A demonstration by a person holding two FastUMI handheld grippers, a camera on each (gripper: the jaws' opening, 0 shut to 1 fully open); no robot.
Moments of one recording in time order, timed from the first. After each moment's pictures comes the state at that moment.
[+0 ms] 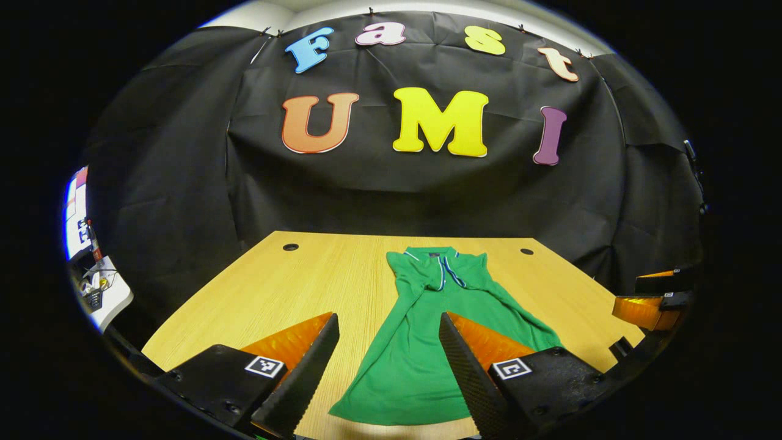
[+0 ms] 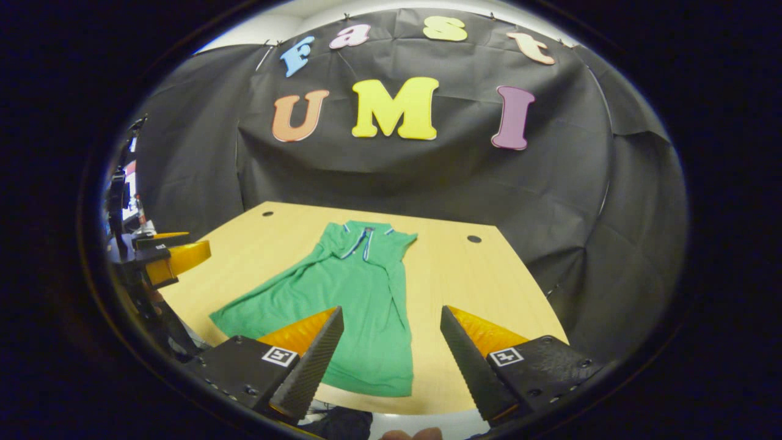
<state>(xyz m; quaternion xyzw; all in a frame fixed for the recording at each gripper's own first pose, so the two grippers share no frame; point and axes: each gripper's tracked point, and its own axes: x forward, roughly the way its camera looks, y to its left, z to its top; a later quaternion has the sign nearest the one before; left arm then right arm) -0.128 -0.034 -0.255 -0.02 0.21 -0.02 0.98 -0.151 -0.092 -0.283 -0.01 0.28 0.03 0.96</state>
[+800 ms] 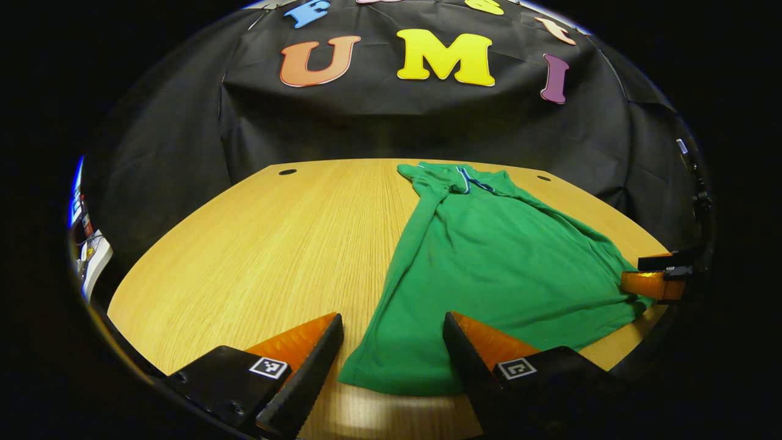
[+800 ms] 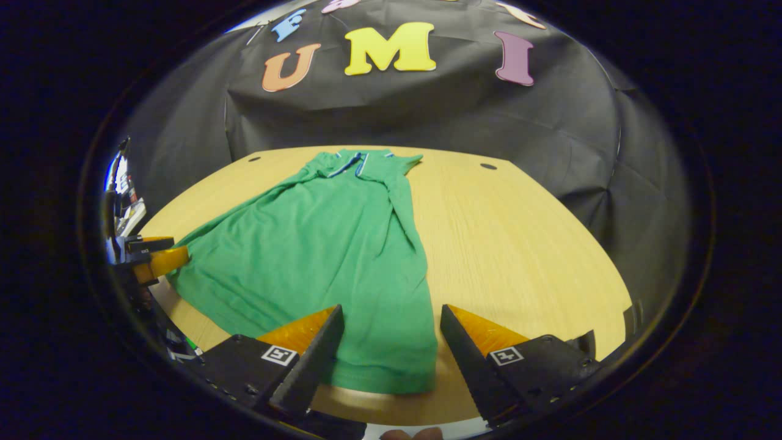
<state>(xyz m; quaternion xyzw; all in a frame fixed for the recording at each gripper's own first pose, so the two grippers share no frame) -0.149 -0.013 -0.415 -0.01 0.31 -0.05 0.95 -0.147 -0.086 -0.448 0.01 0.37 0.04 0.93</state>
